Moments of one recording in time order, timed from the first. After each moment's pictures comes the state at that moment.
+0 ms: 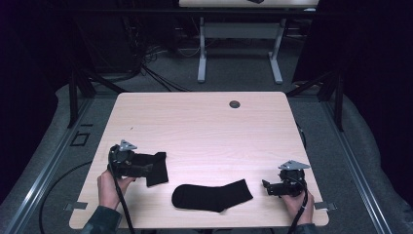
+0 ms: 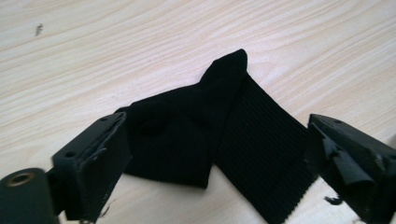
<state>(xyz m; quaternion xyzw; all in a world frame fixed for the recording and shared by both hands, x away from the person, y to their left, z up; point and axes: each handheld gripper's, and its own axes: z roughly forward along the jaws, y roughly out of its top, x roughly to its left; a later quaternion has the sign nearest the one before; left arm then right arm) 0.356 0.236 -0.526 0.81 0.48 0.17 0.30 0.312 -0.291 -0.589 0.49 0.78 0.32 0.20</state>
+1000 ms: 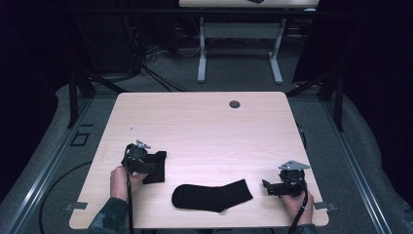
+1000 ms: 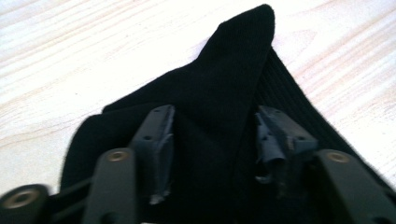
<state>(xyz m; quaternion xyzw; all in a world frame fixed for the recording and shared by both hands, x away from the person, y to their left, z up) 0.385 0.217 -0.562 0.83 0.48 0.16 0.23 0.311 -0.292 -0.589 0.49 0.78 0.32 0.20</state>
